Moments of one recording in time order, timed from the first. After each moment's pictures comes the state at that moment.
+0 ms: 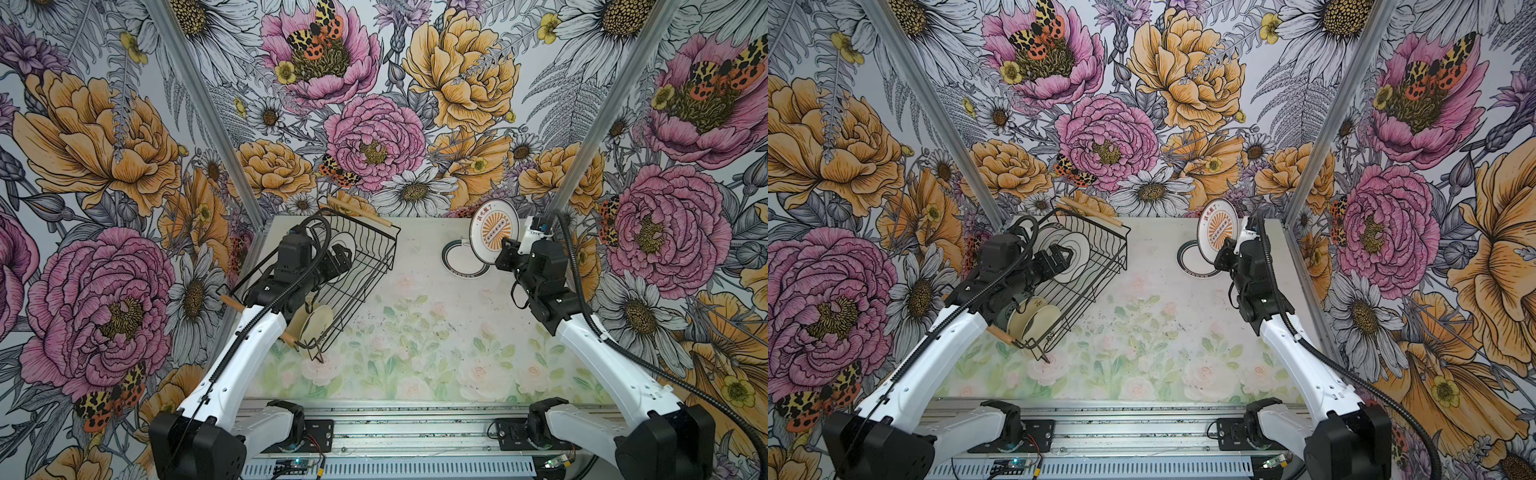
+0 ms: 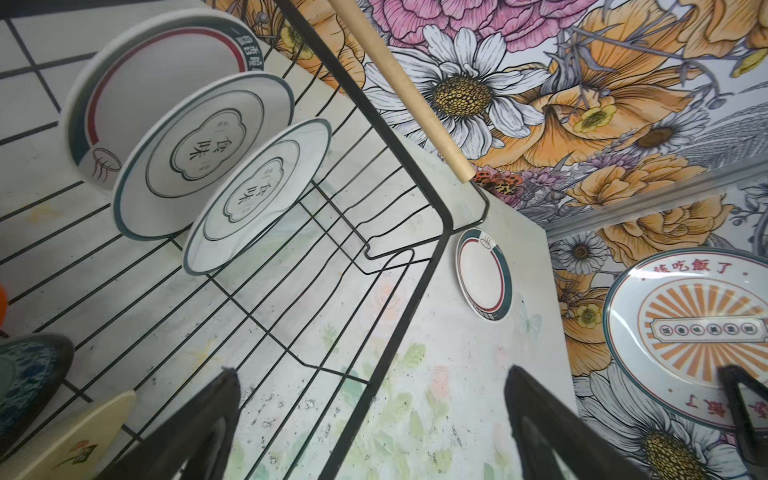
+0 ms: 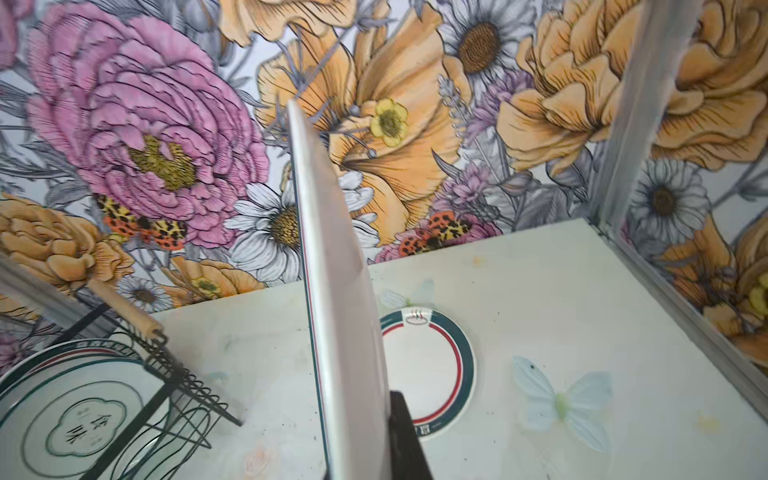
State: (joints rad) left arm -0.23 1.19 1.10 -0.51 0.09 -0.65; right arm 0.20 1.16 0.90 -0.06 0.13 0.37
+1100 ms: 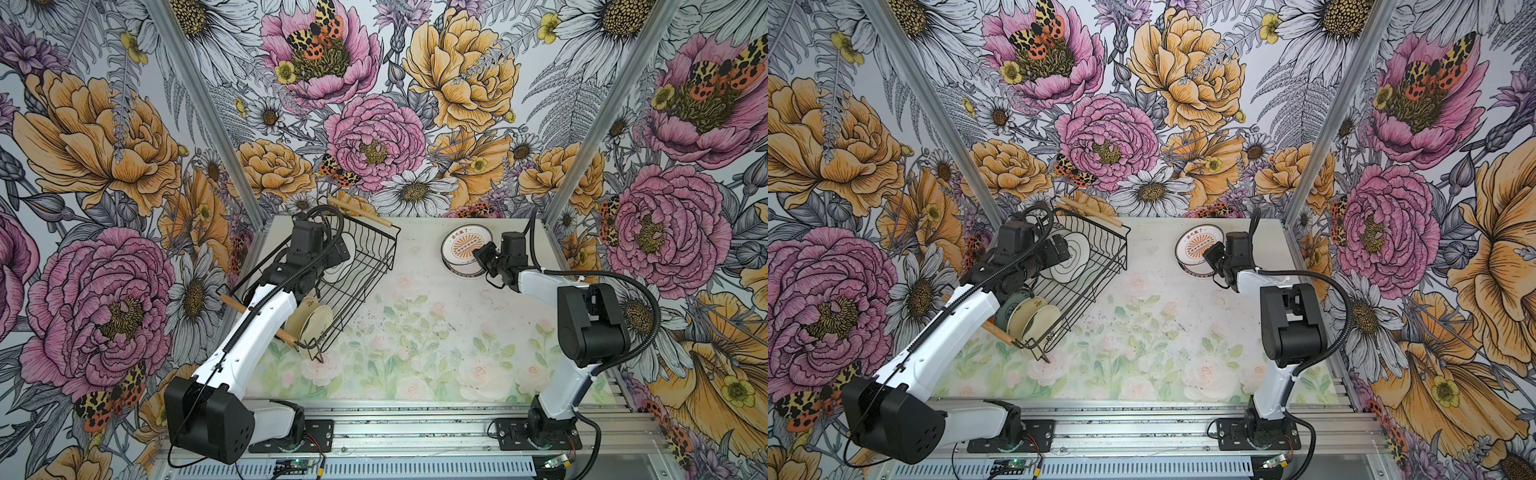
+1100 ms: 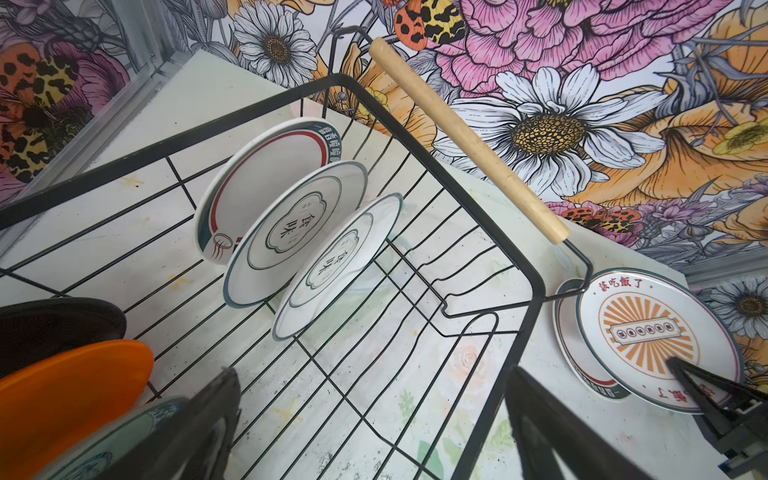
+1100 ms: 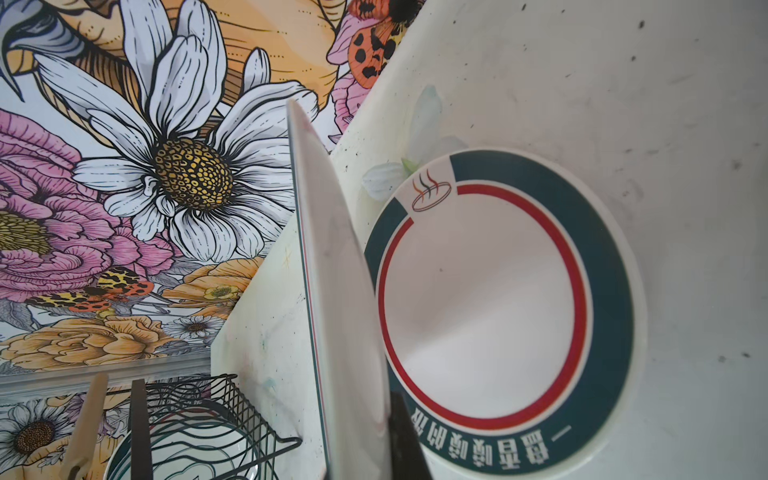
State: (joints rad) left arm -0.29 1.29 1.21 -0.52 -0.21 -0.54; right arm 0.06 1.83 1.09 0.16 -0.27 0.95
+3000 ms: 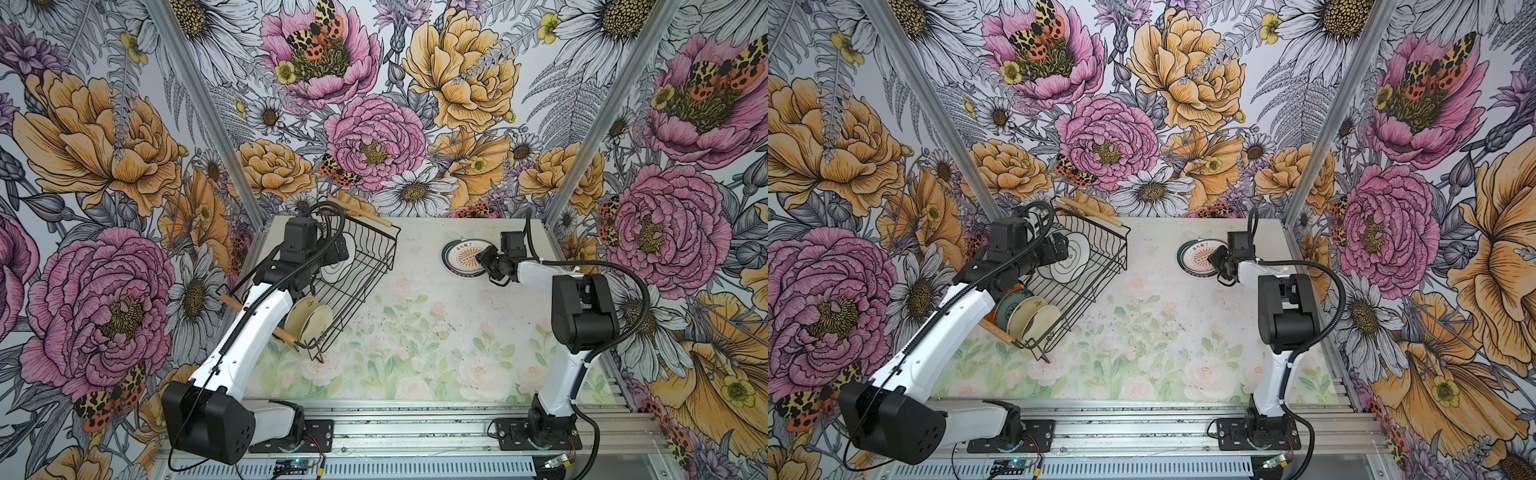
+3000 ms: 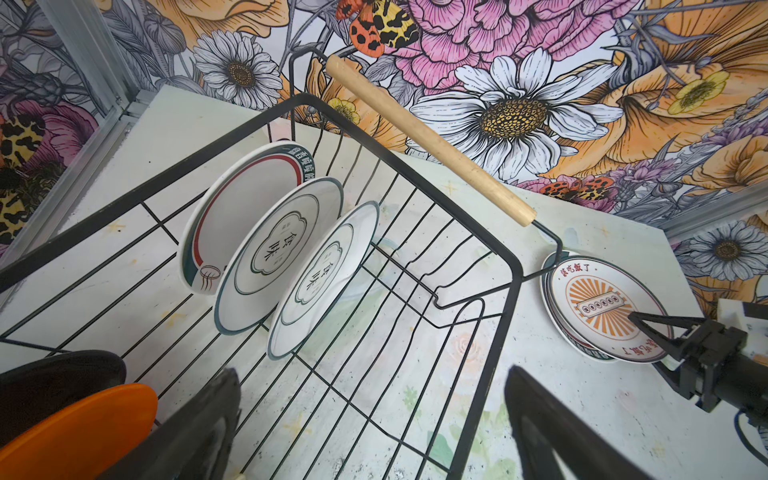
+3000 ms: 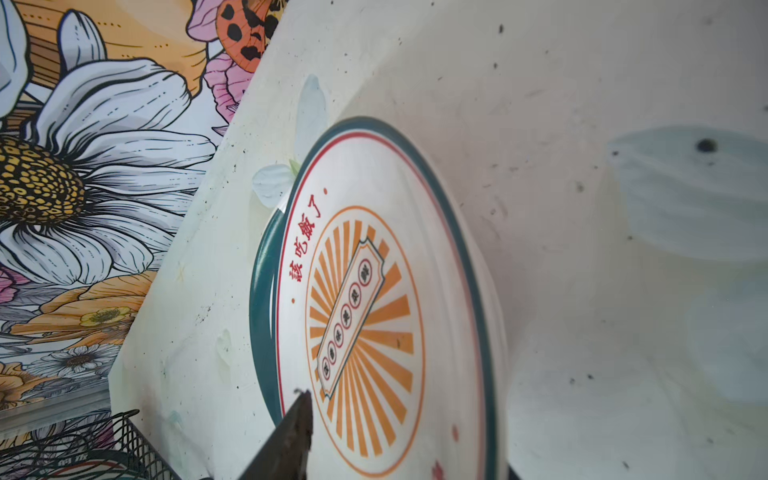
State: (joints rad) left arm -0.24 1.29 1.24 -0.52 -0.10 -0.39; right arm 0.03 1.94 1.24 -0.12 -0.19 0.84
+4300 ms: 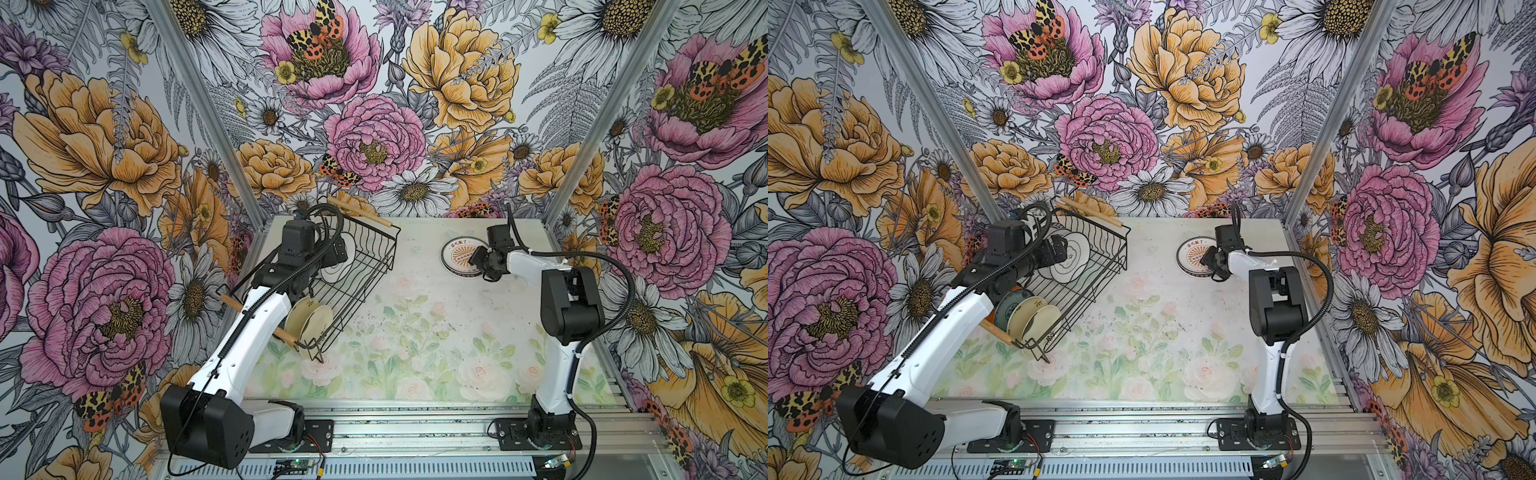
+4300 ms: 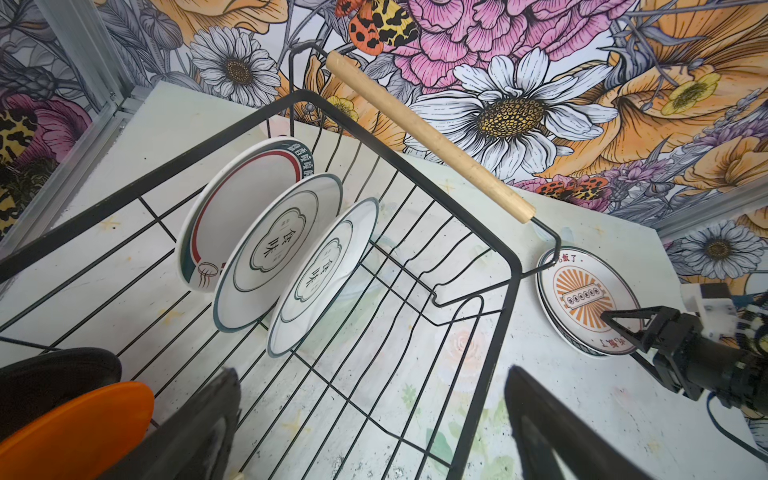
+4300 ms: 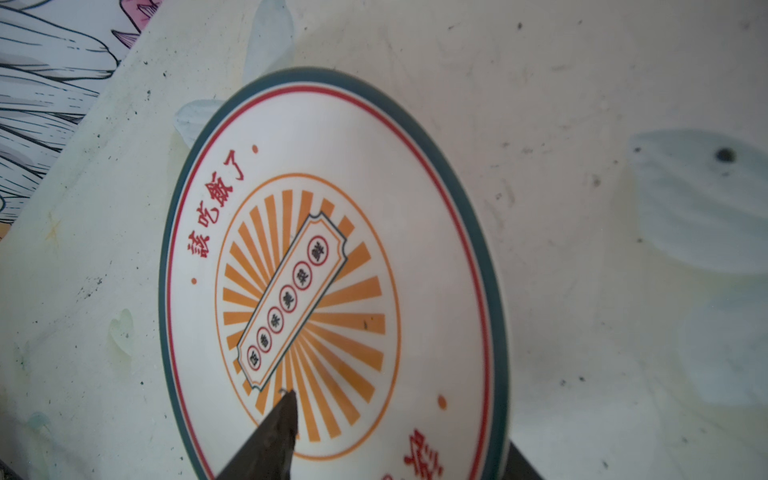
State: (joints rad) left arm -0.23 1.27 1.21 -0.50 -0.08 -0.39; right arm 0.09 2.04 1.41 -0.36 -0.07 0.69
